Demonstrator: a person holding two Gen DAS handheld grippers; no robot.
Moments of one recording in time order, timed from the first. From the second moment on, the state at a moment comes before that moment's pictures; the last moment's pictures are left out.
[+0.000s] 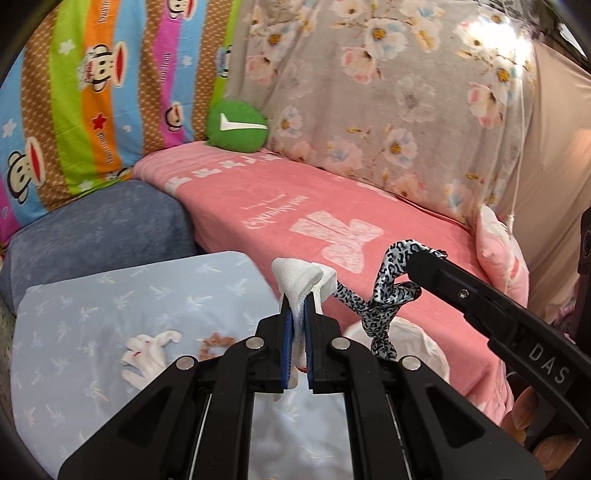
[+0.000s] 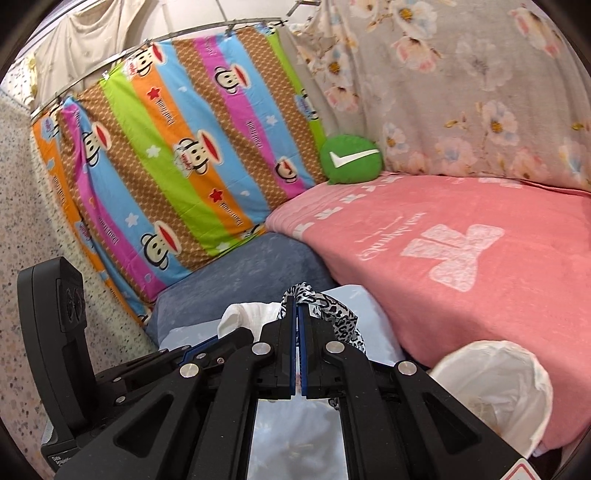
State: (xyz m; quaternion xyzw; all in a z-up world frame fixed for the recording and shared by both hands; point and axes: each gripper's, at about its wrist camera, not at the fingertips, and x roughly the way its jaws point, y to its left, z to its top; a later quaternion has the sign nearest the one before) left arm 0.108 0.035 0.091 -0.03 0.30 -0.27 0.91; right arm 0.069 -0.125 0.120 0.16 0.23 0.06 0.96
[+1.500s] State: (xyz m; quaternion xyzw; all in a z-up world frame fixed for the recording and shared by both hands) left arm 0.092 -0.099 0.057 0.04 0.34 -0.34 0.88; right arm 0.035 -0.273 0.062 0.23 0.25 -0.05 0.94
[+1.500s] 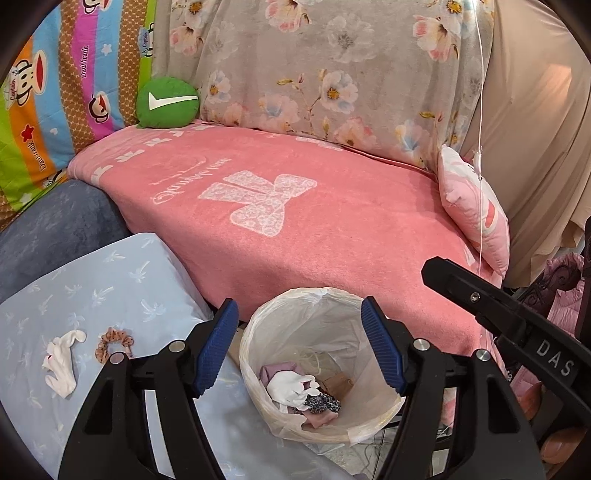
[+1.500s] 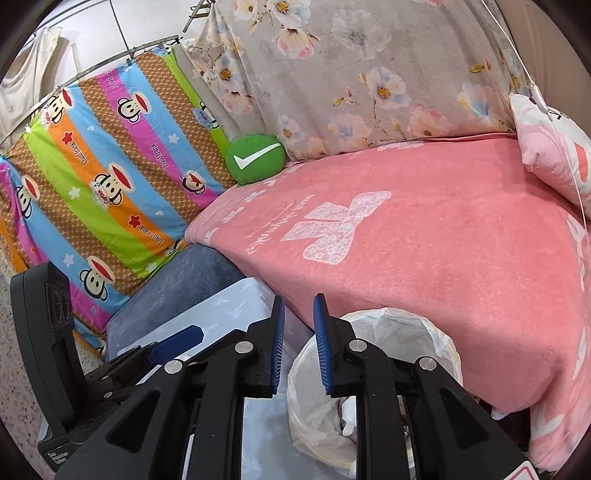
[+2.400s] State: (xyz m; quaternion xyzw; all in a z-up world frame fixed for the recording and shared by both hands) left arm 0.115 -0.015 0.030 -0.02 0.38 -0.27 0.89; right arm 0.064 -0.194 0.036 0.20 0.30 0.00 0.93
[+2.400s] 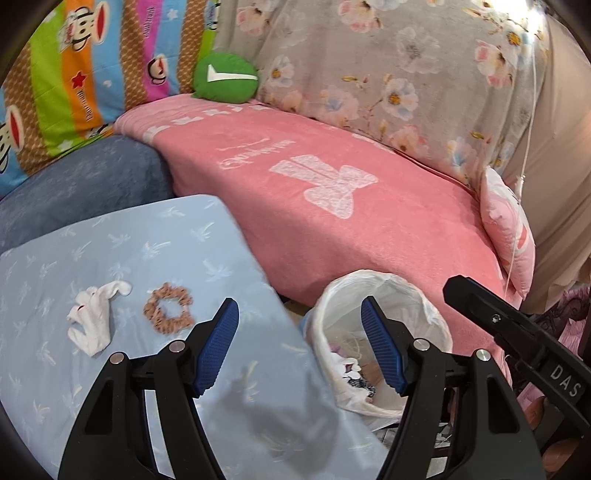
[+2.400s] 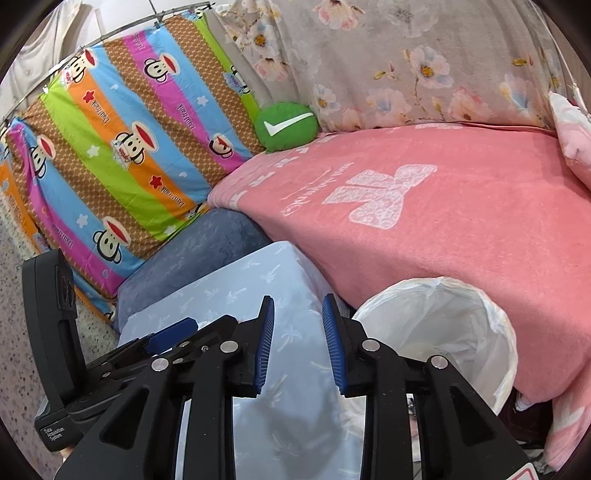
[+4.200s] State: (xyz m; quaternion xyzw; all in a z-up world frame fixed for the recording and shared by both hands) left arm 0.235 0.157 -0.100 -0.07 0.49 -0.07 0.87; right arm 0.255 -0.027 -0.127 0.14 0.47 0.05 0.87
